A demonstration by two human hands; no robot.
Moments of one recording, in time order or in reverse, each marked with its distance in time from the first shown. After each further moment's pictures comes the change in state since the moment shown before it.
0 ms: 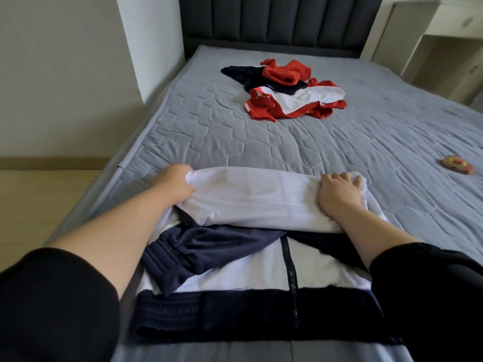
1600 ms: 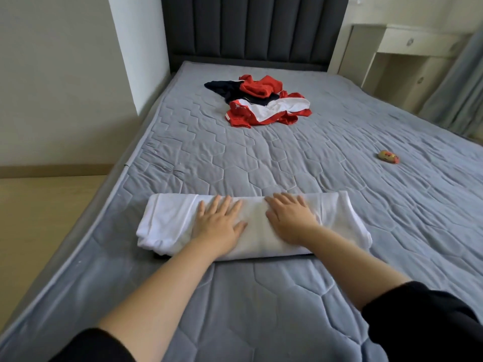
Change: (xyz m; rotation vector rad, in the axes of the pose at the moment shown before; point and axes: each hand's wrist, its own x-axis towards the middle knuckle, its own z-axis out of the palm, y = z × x) left_hand -0.182 0.088 0.041 0.329 -0.096 0.345; right_hand -0.165 -0.017 -0.060 0.210 -0.099 -0.325
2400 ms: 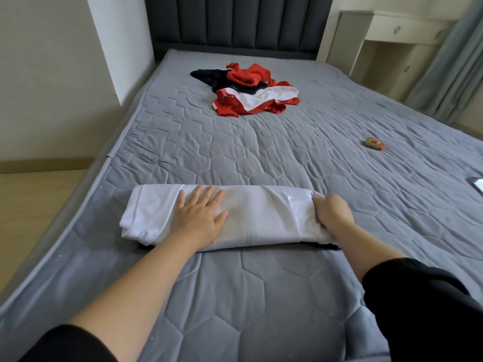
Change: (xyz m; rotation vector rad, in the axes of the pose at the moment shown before) left_hand -0.007 -0.014 0.009 0.049 0.091 0.003; right_hand -0.019 0.104 0.019 0.480 0.155 0.822
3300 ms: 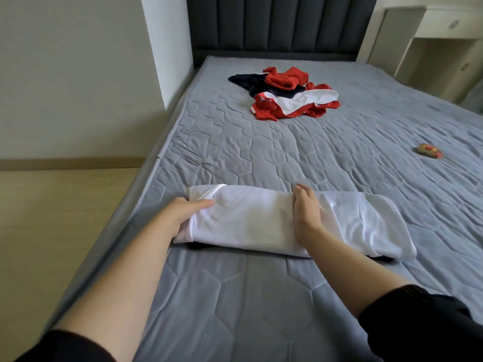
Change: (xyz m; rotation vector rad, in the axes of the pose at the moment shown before) left_hand -0.012 -0.111 -0.024 -1.352 -0.155 -0.750; right_hand -0.096 -0.119 0.066 0.846 -0.233 -0.140
